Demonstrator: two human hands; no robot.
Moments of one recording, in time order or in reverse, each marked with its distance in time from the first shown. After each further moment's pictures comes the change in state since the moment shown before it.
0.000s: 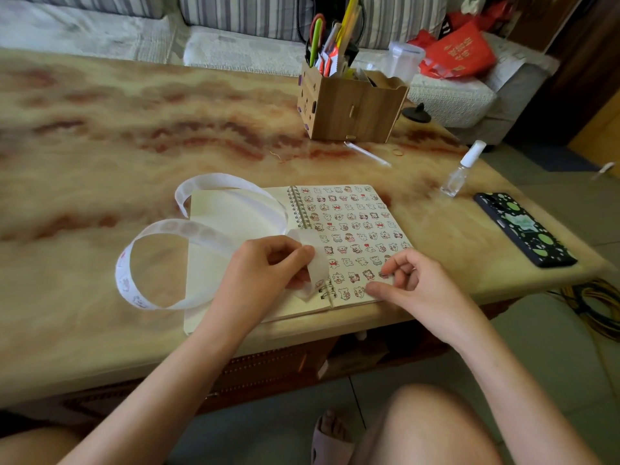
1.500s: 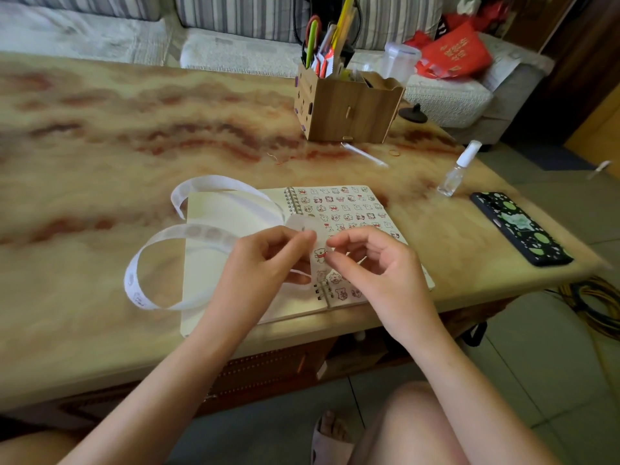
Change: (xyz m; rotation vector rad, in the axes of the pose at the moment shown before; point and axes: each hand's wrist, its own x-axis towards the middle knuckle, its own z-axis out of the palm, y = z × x) left_hand -0.005 0.011 0.001 -0.162 -0.049 0.084; right_hand -0.011 -0.050 0.032 0.417 0.053 -0.301
